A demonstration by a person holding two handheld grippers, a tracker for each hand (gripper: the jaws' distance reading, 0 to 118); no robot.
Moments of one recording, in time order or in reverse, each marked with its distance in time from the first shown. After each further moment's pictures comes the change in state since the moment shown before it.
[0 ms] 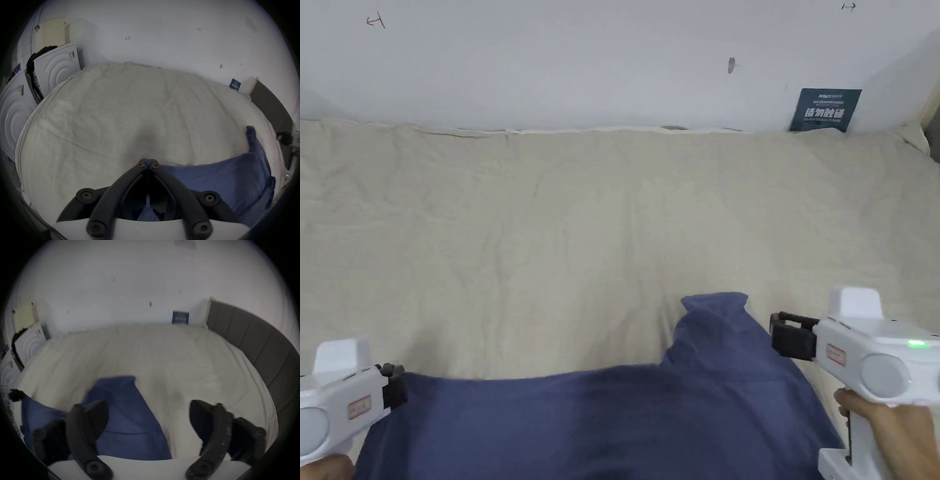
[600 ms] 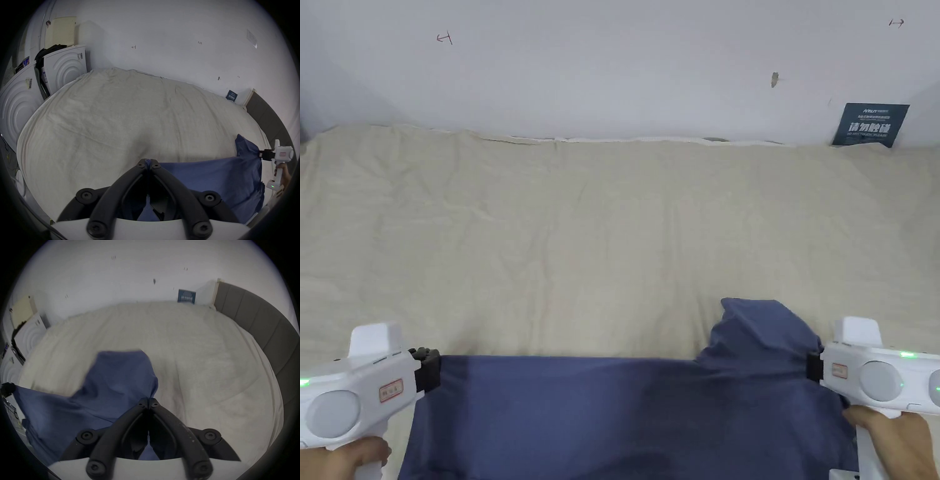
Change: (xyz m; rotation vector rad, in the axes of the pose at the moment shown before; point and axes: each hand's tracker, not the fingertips) left arm -0.014 -0.011 0.054 0.047 -0.002 0.082; right arm -0.030 -0.026 0.033 -0.065 0.075 -0.008
